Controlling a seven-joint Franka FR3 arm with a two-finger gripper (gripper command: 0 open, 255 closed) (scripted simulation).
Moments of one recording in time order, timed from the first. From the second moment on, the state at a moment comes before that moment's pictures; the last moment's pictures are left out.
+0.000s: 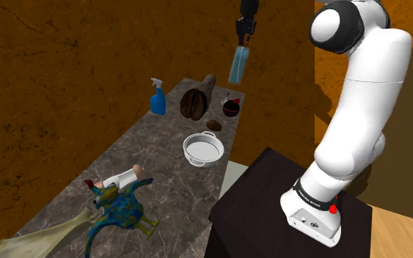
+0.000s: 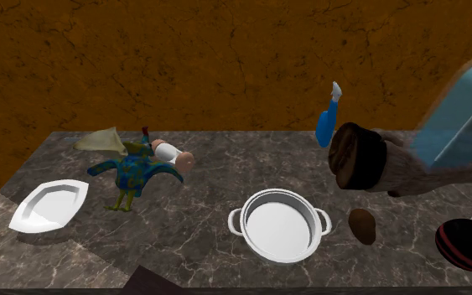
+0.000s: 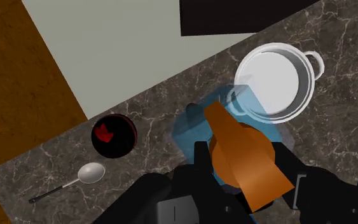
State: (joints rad) arm -0.31 0.33 -0.12 -1.12 0.02 1.30 -0.38
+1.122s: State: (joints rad) arm -0.42 0.45 -0.16 -1.08 0.03 1.38 -0.53
